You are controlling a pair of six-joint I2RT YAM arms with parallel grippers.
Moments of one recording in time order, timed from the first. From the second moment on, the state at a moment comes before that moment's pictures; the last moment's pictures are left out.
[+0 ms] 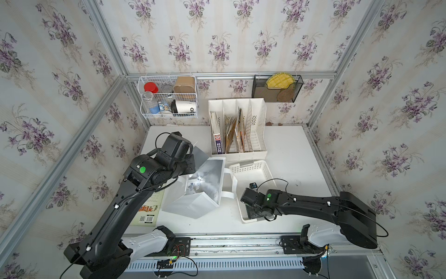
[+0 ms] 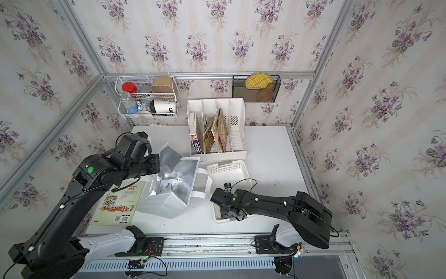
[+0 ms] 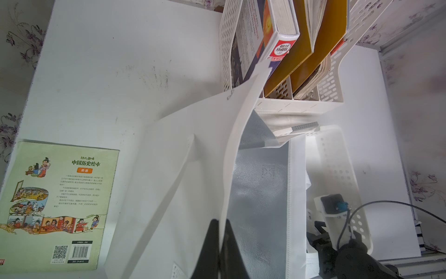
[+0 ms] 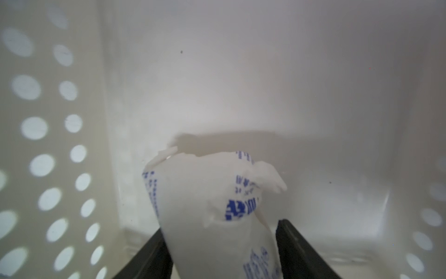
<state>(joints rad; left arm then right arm) -0.61 1.15 1.59 -1.35 -0.19 -0.64 1.11 1.43 0.74 -0.72 0.18 0.86</state>
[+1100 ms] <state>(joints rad) -0.61 1.15 1.57 -1.31 -0.04 -0.62 1.09 1.29 1.36 -0.61 0.03 0.65</state>
